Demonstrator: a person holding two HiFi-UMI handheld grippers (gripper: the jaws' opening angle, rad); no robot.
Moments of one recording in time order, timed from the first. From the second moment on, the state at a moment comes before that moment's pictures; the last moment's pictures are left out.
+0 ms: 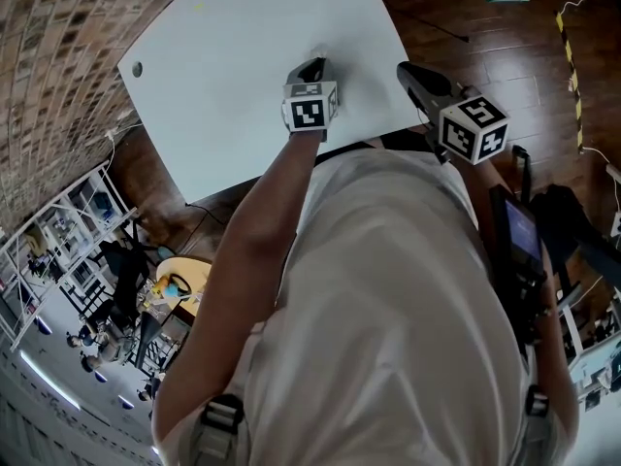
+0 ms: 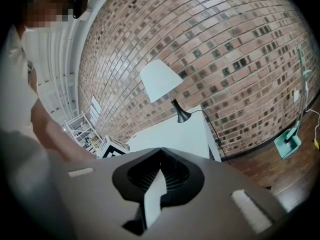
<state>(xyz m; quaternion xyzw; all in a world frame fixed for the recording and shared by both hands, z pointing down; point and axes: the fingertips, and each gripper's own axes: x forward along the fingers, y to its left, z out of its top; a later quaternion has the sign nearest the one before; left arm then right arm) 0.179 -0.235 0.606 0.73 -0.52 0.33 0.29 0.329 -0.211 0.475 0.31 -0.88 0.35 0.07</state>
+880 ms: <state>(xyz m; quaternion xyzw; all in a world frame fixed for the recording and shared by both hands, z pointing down) 0.240 -0.145 0.523 0.86 -0.32 0.11 0.38 0.325 -0.239 0.478 0.32 -0.88 0.34 0.05</state>
